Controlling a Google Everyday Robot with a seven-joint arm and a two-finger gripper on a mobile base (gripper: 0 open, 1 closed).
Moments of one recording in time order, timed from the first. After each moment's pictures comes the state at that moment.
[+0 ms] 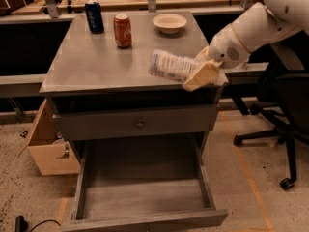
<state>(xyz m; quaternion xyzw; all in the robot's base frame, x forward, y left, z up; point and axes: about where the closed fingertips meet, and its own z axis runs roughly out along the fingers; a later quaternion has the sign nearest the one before) 0.595 -0.107 0.900 -0.57 0.75 0.22 0.27</state>
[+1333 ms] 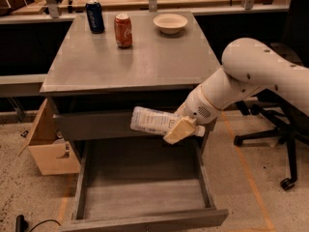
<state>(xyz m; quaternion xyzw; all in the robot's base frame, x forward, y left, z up) 0.515 -0.059 0.776 -0.56 0.77 0.24 0.19</state>
